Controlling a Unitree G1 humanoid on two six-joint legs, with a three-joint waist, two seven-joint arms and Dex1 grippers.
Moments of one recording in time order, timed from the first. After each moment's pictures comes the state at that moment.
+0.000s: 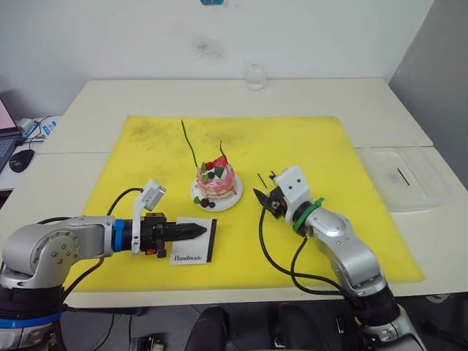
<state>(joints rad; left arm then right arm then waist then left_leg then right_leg) -0.24 0.86 0.19 -0.26 -0.98 1.23 -0.87 -0.37 -0.15 0.29 -0.25 -0.01 0.60 0.28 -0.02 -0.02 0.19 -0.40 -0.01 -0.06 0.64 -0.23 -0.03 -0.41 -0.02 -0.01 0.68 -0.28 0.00</state>
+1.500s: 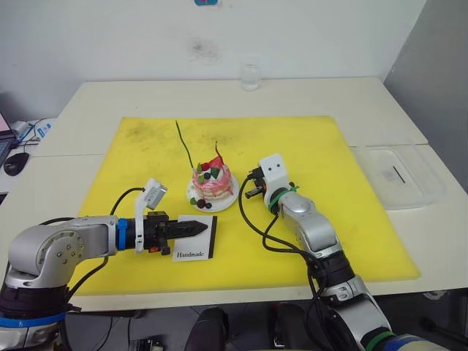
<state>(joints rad) -0.24 0.82 0.18 -0.26 -0.98 1.22 -0.83 -0.55 0.06 0.18 0.09 -0.03 0.62 0.18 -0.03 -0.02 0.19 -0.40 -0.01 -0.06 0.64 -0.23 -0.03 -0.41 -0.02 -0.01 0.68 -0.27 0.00</state>
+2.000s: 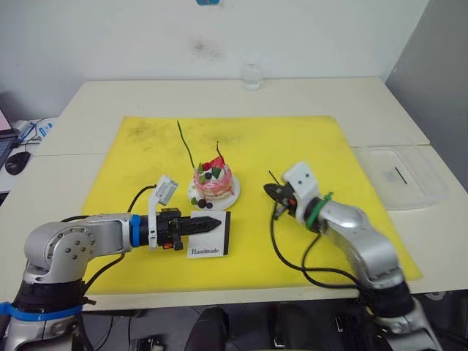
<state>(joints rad) -0.33 0.71 0.18 -0.27 -1.07 1.29 -0.73 -0.33 -0.37 0.20 -0.50 0.17 0.78 0.56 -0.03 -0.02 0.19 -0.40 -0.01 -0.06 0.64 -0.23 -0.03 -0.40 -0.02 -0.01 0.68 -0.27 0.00</state>
